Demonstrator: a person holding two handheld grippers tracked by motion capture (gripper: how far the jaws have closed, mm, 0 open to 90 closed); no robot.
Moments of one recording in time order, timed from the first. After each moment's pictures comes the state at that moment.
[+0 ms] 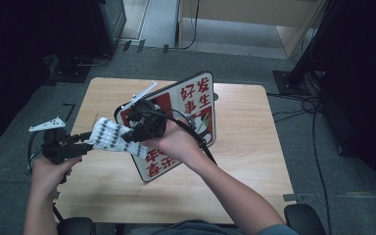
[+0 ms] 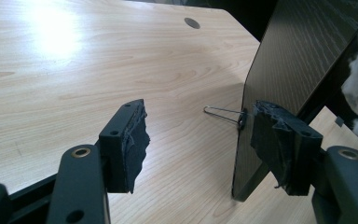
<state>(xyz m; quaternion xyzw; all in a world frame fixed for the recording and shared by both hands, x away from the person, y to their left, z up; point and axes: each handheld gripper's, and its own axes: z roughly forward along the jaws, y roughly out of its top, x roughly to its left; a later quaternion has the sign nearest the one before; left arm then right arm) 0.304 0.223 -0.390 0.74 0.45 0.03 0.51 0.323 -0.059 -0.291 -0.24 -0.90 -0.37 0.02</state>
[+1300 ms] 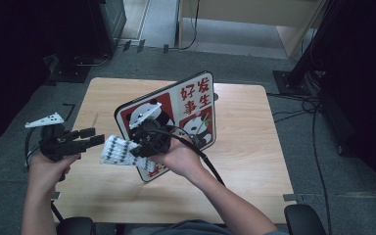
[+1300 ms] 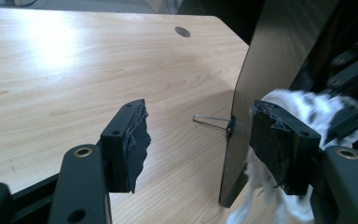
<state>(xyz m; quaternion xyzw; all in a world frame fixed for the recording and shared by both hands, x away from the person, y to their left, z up) 0.301 0.216 -0.366 0.74 0.43 0.04 0.51 0.309 -0.067 -0.341 -0.26 -0.90 -0.34 0.03</state>
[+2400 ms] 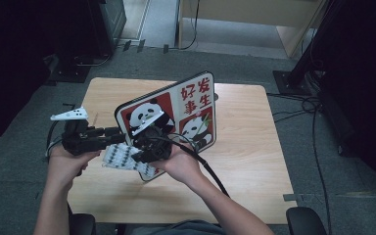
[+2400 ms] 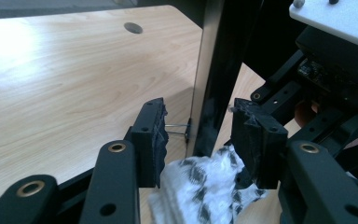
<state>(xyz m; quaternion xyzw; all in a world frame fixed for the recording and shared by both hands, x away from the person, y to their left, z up) 0.308 0.159 -0.348 0.78 0.36 0.00 0.51 0.304 -0.069 -0.364 -0.27 -0.89 -0.35 0.03</state>
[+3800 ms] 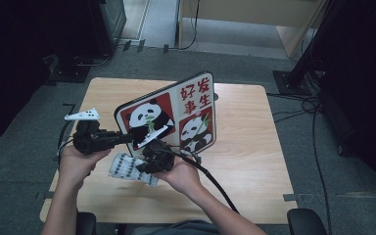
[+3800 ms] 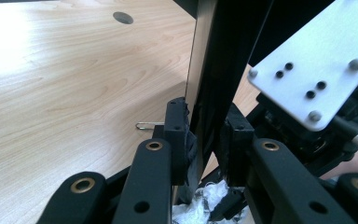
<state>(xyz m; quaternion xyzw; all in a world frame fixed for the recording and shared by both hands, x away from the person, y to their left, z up) 0.312 0.142 -0.356 0.78 0.36 -0.02 0.50 0.295 -0.075 -0.413 -0.30 -0.89 -0.34 0.05</state>
